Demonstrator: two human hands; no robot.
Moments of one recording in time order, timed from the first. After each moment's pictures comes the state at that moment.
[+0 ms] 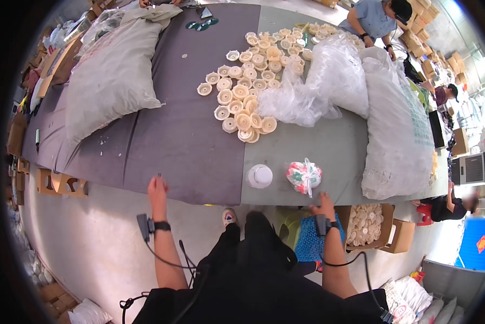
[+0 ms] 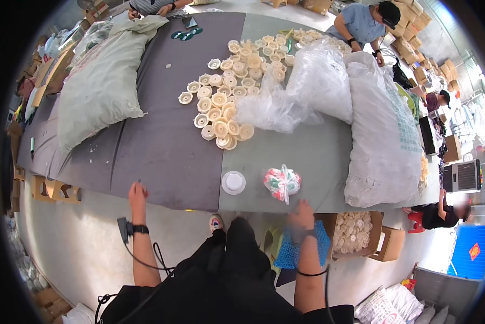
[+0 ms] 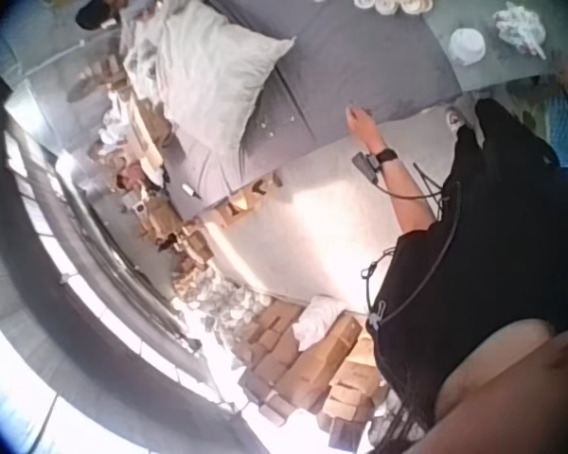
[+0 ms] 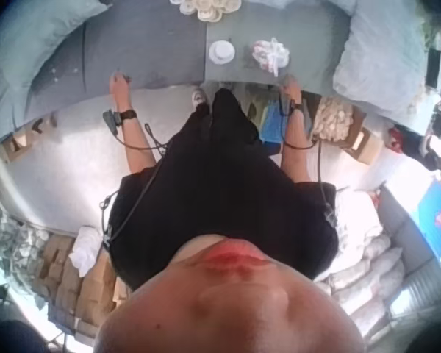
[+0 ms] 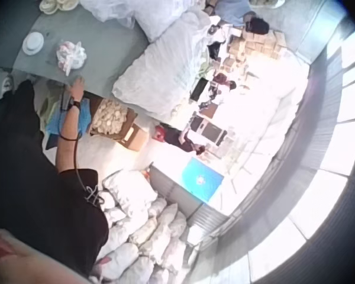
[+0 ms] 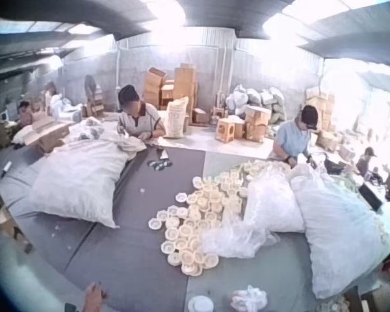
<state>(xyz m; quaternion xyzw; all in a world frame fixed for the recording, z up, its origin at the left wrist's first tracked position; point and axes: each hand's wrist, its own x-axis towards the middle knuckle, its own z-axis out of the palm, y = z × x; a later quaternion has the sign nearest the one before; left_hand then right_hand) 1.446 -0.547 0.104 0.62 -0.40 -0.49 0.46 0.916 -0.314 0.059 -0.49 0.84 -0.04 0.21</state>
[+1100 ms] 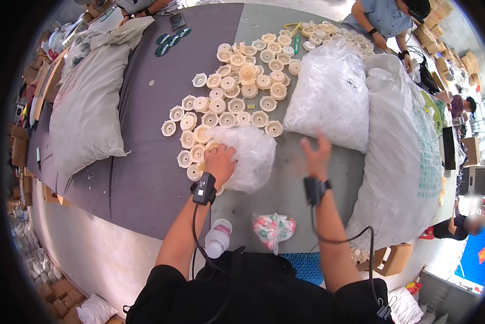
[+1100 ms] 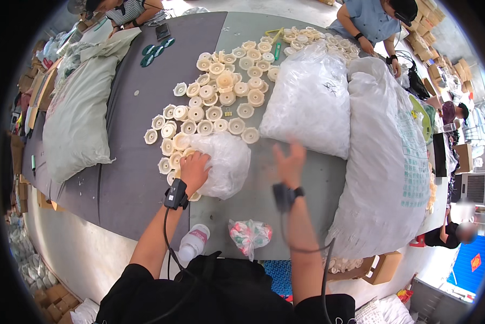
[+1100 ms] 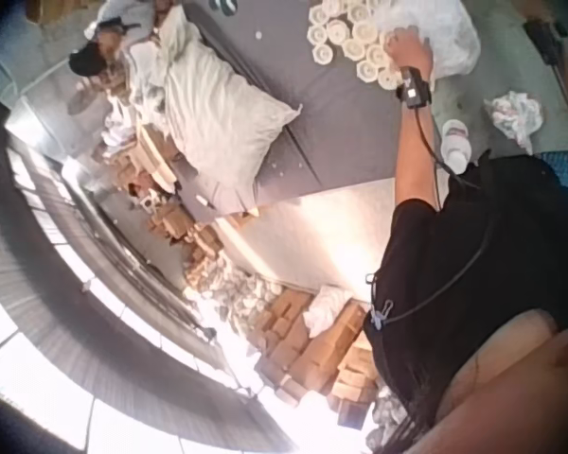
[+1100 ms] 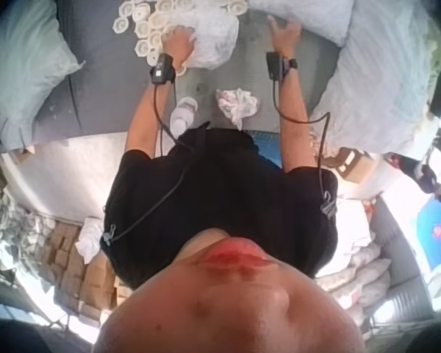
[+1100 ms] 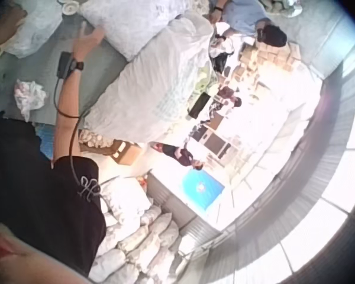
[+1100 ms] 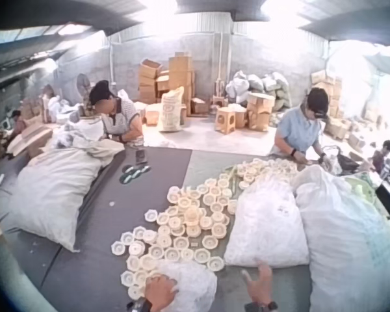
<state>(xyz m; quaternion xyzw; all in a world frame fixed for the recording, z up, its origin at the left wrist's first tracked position) 1.081 -0.720 0.123 0.50 -0.85 -0.12 0.06 0.795 -0.658 0.123 -0.49 0.77 -0.41 0.09</state>
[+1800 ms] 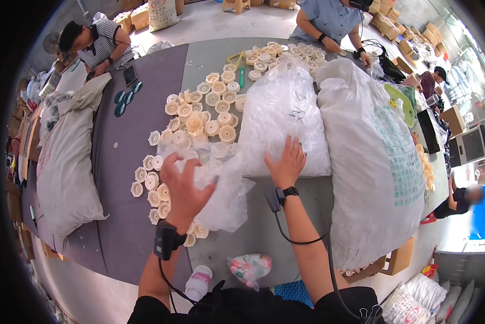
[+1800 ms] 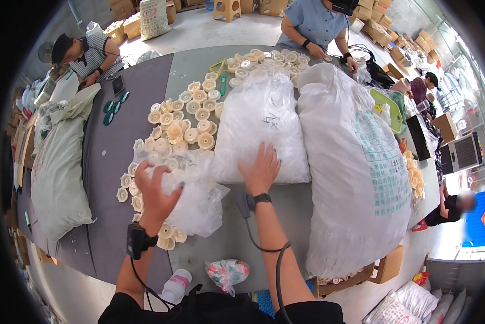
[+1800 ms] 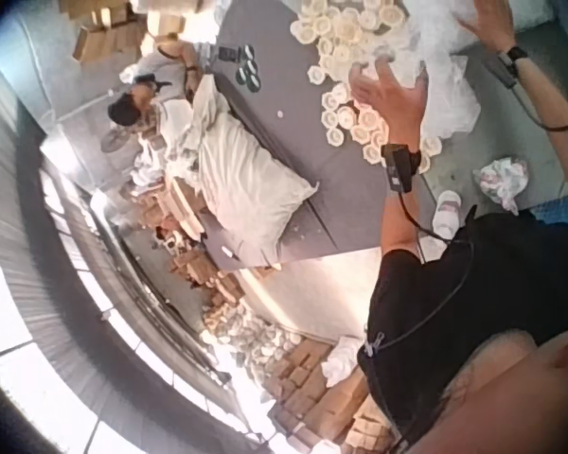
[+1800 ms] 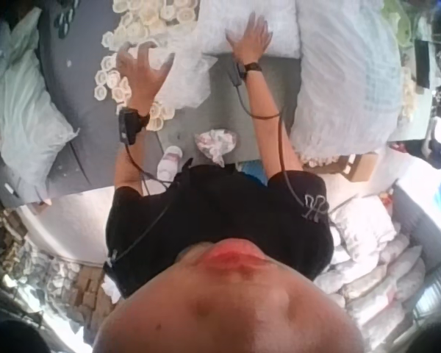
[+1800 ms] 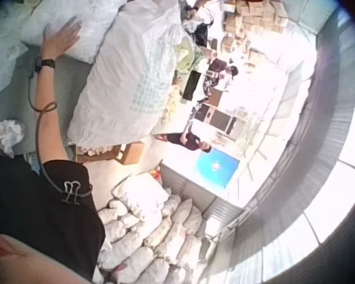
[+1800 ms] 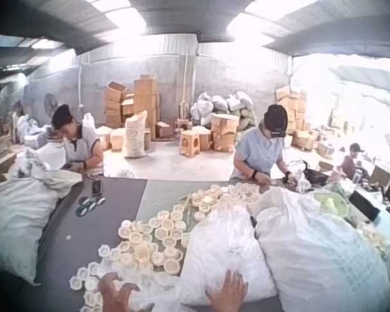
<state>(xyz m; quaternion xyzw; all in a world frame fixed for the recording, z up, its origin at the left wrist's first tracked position) 0.975 -0.761 0.263 0.44 -0.84 -0.09 0.31 0.731 -0.711 0.138 -0.41 0.88 -0.24 -0.07</state>
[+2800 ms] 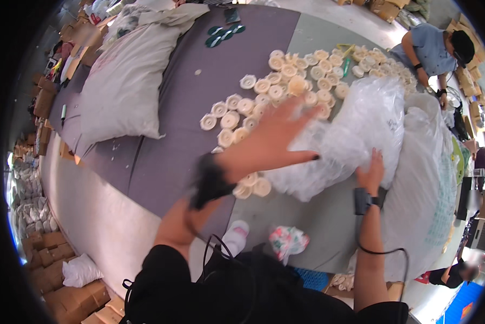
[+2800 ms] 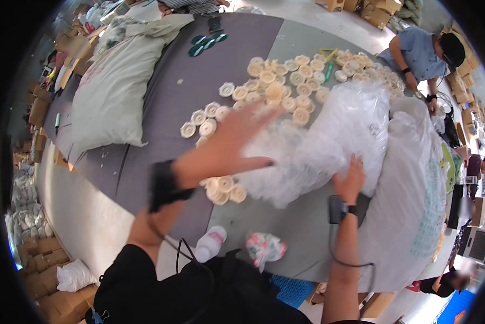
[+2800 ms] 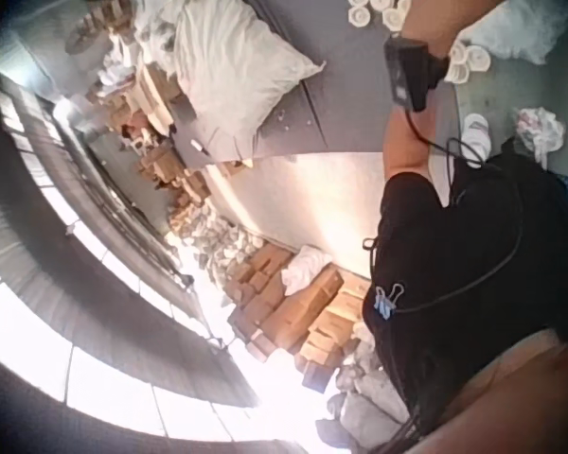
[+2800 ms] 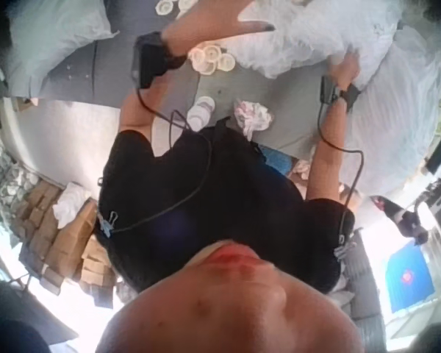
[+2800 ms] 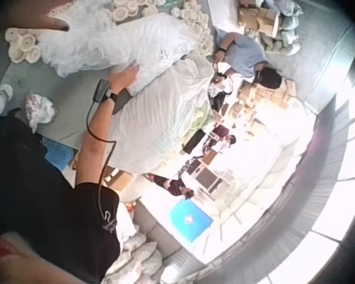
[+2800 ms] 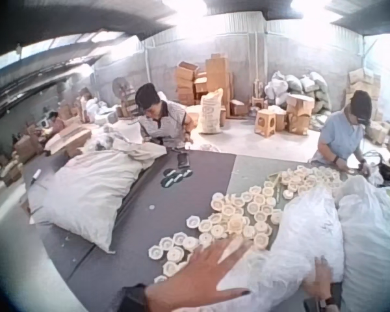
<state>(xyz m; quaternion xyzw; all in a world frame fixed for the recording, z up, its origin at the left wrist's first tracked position) 1.048 -0.773 0.318 0.30 -0.89 -0.26 0.22 0.703 -0.665 0.141 -0.60 0.78 -0.16 -0.04</state>
